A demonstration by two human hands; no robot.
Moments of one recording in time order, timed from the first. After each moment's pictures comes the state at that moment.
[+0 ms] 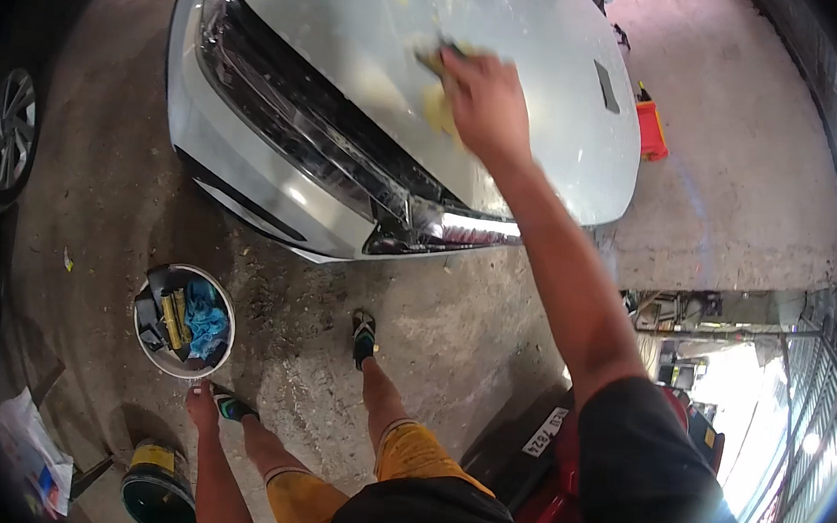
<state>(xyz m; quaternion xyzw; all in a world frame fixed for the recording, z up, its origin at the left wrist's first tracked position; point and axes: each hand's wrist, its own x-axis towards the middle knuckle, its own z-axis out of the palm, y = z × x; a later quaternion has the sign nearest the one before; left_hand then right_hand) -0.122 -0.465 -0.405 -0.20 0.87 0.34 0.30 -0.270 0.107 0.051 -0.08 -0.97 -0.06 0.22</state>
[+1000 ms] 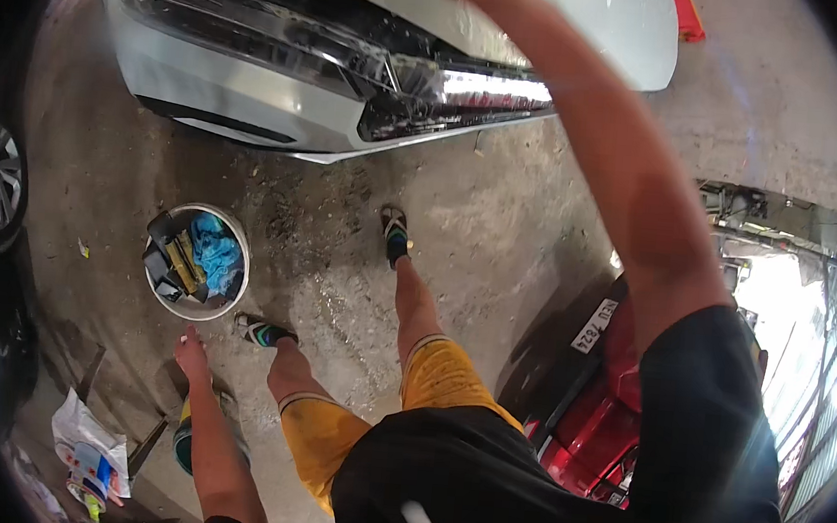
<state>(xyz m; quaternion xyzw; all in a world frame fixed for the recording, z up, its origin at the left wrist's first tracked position) -0.175 -0.479 -0.427 -0.22 0.80 0.42 0.36 -0.246 0.129 0.061 0.01 -0.98 -0.02 0.22</state>
